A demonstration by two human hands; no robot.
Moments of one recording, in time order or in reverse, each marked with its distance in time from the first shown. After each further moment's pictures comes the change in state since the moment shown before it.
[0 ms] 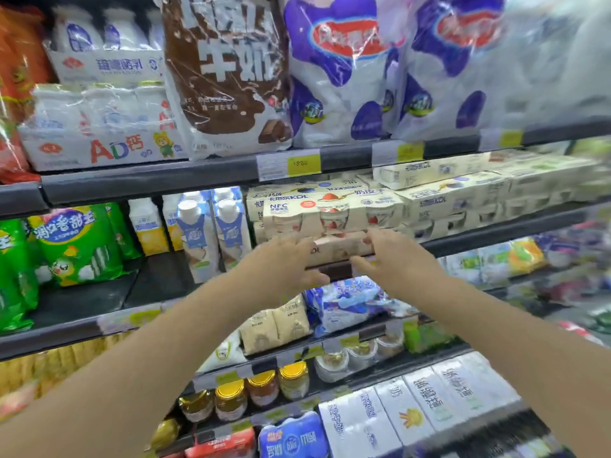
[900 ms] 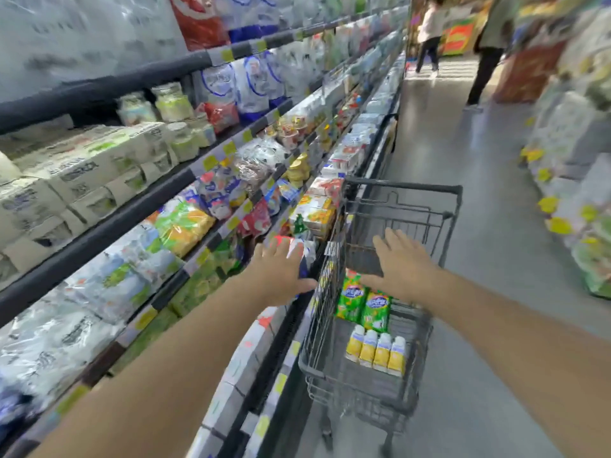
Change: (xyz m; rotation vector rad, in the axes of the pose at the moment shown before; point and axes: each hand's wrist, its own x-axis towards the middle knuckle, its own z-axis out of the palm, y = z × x) left_hand 0.194 0.576 0.131 0.172 -0.266 0.778; right_hand -0.358 0.514 -0.035 -0.184 -0.238 0.944
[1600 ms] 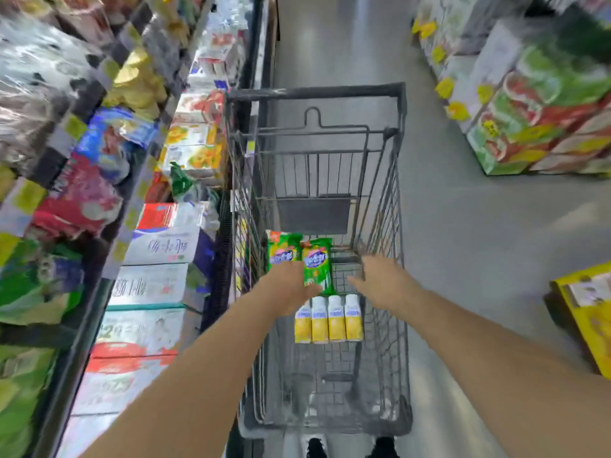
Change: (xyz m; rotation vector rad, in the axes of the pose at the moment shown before) left_hand 0.319 0.086 0.169 -0.230 -0.356 0.308; right_hand 0.161 0.100 0.197 0.417 -0.322 0.537
